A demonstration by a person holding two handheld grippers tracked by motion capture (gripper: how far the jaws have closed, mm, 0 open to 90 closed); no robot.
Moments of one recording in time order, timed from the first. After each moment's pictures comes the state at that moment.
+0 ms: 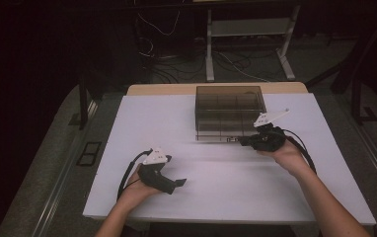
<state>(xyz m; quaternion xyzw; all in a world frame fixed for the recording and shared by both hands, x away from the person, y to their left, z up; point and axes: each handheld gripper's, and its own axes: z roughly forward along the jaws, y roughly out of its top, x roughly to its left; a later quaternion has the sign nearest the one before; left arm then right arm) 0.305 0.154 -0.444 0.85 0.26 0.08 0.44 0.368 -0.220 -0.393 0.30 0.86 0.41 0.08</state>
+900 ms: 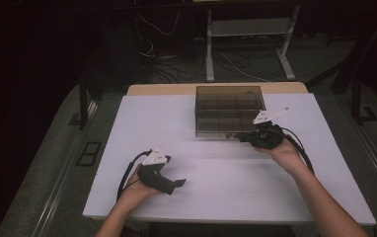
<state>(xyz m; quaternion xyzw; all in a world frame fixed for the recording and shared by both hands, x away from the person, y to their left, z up) 0.304 0.156 -0.444 0.85 0.26 0.08 0.44 0.375 -0.218 -0.393 0.30 0.85 0.43 0.10</state>
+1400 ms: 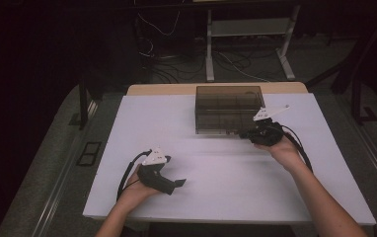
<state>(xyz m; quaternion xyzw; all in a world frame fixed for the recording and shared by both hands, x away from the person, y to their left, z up) 0.304 0.156 -0.444 0.85 0.26 0.08 0.44 0.383 -0.219 -0.393 0.32 0.84 0.43 0.11</state>
